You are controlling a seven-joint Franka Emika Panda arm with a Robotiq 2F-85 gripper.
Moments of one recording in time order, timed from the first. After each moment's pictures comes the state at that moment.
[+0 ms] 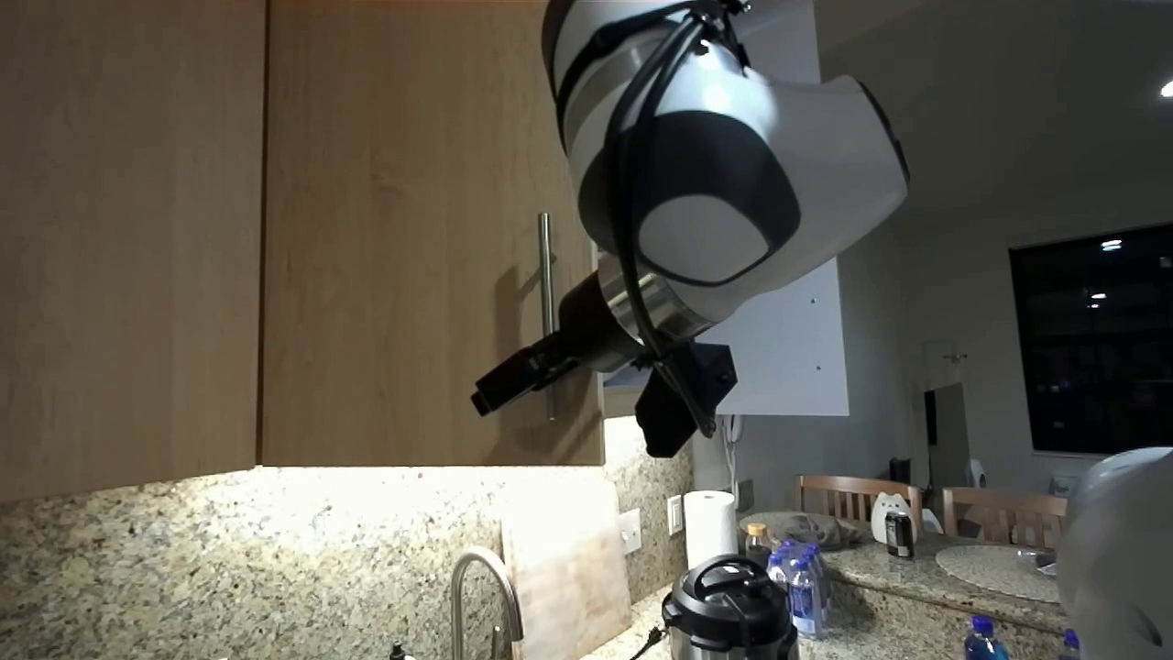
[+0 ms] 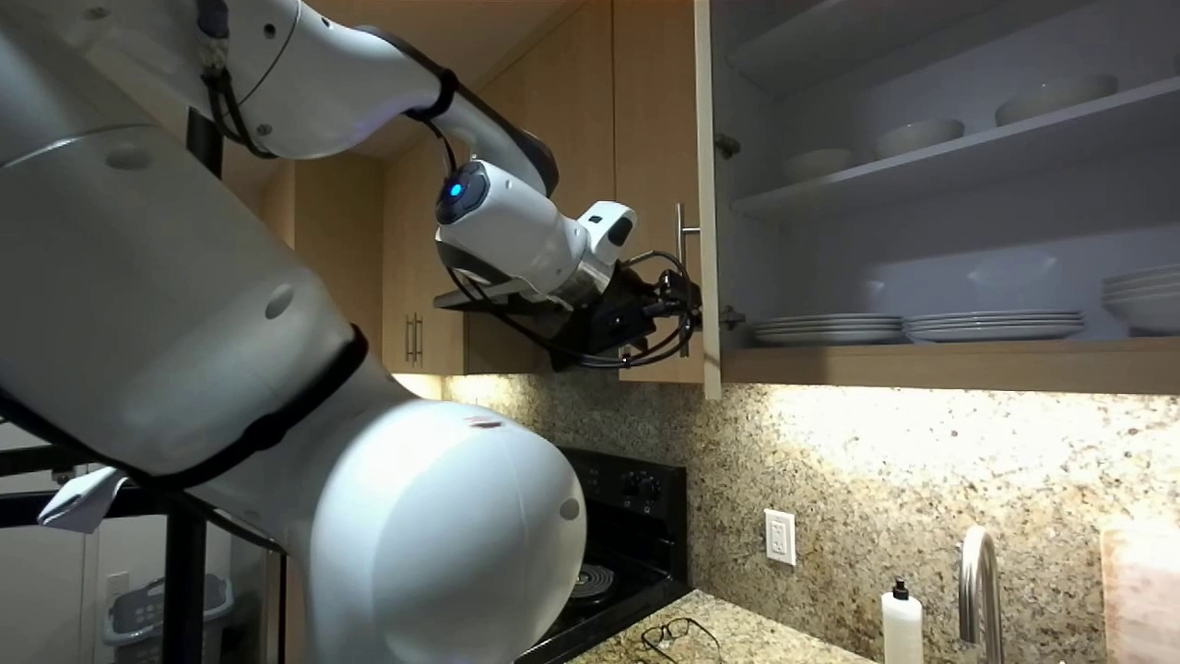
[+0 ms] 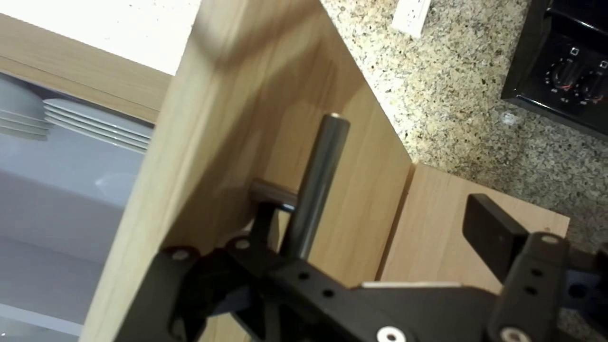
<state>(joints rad) 0.04 -0.80 0.68 -2.57 2.38 3.45 -2.13</state>
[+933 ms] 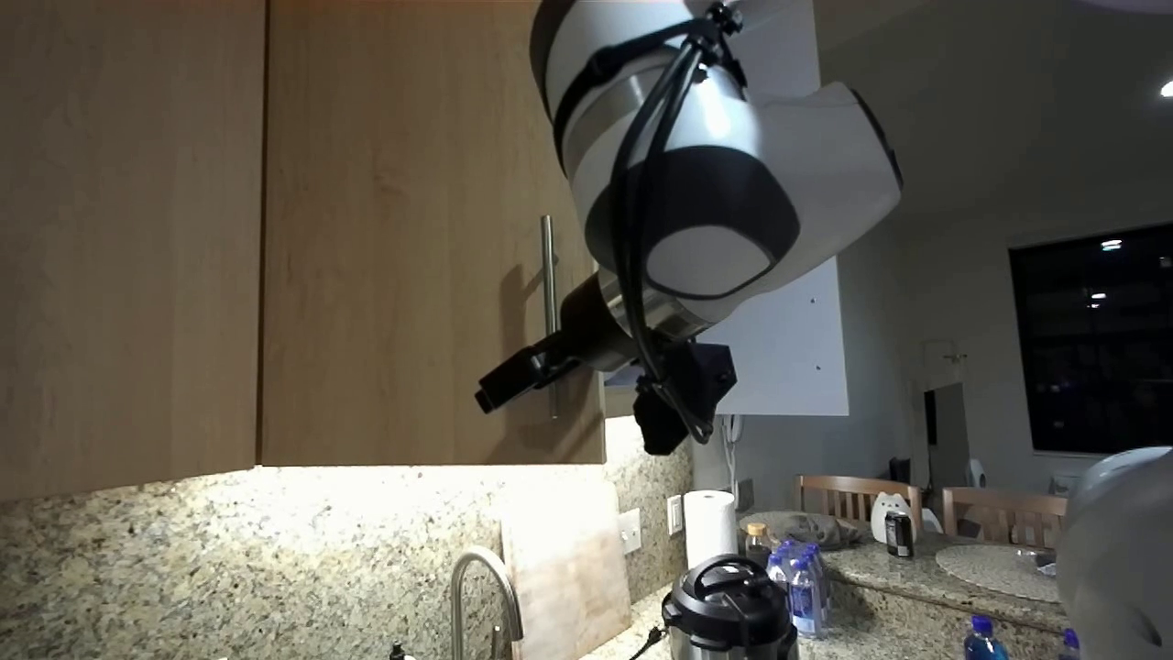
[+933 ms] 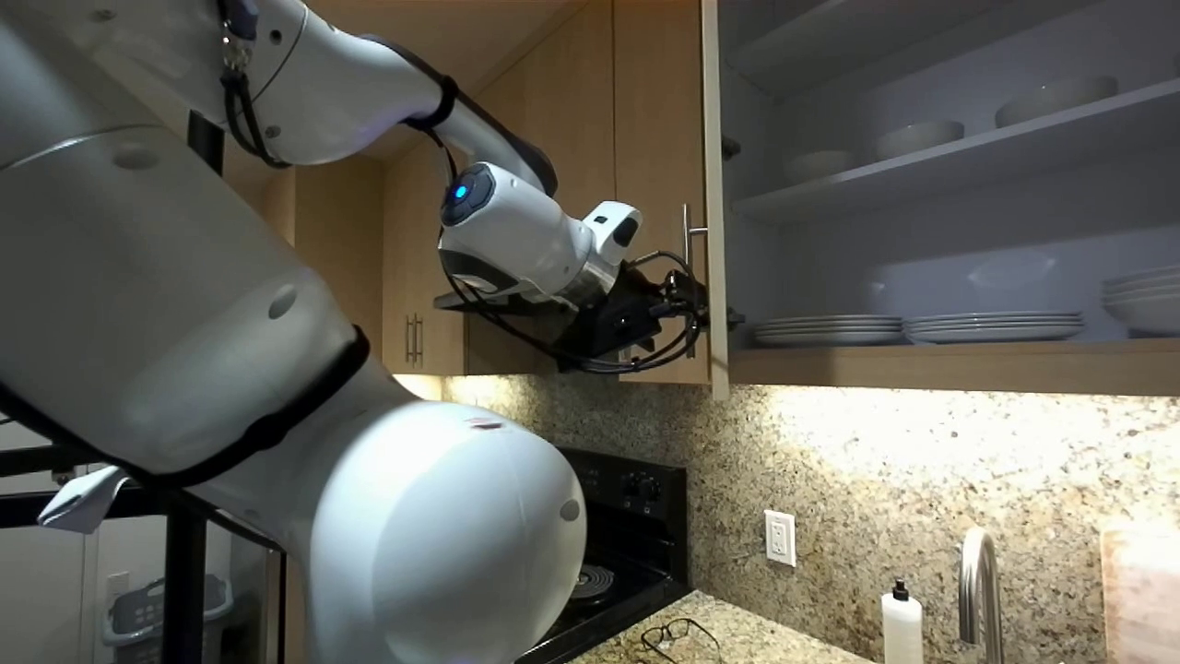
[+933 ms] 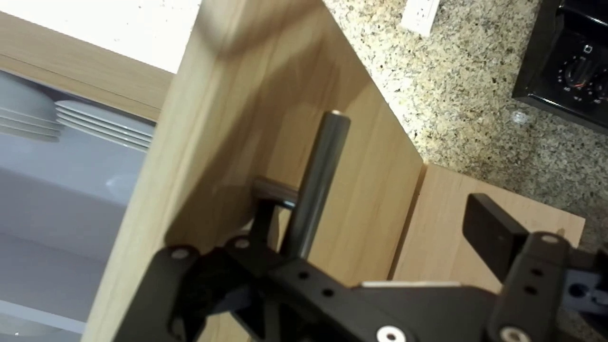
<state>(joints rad) 0.04 -0.79 0.68 -2.58 2.28 3.45 -2.02</state>
